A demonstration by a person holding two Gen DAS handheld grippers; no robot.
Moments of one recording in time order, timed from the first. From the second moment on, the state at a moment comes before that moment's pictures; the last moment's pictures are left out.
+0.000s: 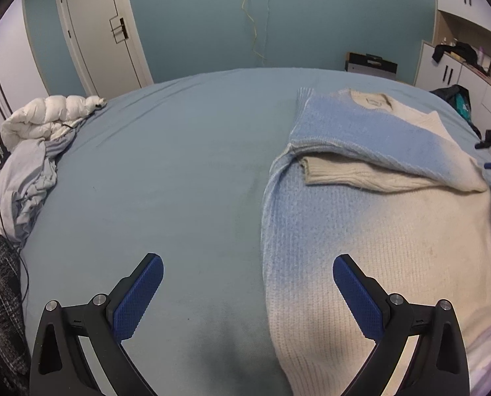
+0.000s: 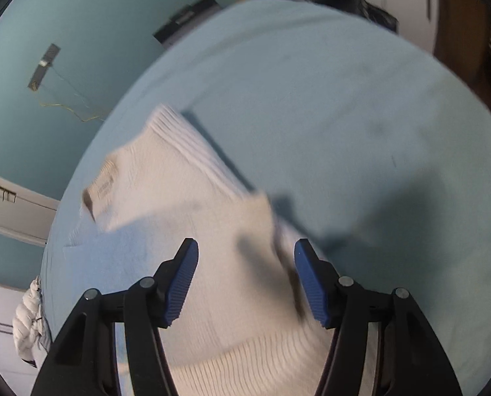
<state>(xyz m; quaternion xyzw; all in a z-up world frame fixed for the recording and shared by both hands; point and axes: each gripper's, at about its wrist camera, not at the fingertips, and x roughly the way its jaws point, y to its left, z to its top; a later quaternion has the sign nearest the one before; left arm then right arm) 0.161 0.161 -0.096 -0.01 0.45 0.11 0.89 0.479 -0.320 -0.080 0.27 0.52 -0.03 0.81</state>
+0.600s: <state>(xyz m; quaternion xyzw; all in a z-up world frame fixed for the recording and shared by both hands) 0.180 0.156 -0.121 0.02 0.48 0.11 0.87 0.518 -0.245 -0.056 -0.06 0.55 0.01 0.83</state>
